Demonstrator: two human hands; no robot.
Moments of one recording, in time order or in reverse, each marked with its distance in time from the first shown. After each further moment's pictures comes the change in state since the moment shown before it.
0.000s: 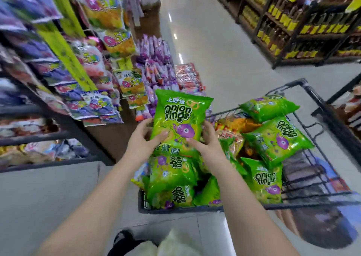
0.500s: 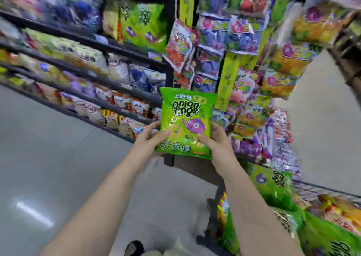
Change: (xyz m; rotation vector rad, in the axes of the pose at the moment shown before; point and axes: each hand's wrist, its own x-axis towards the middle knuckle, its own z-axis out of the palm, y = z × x) left_hand -0.073 -0.028 -0.319 -0.529 0.455 -0.132; right_hand 0.018 -0.019 0.351 -0.024 -0.474 0.027
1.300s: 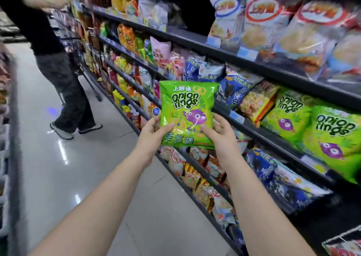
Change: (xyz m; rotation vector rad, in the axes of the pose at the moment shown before) left_hand 0.189 0.261 -0.453 0.019 0.505 0.352; right_hand 0.269 -0.039 0.551 -0.016 -0.465 -0.145
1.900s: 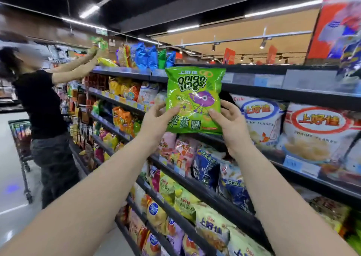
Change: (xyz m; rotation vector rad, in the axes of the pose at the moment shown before) left_hand 0.363 0.236 -0.025 0.040 -0.080 0.445; right_hand 0.351 -0.162 0.157 -0.022 0.018 -0.471
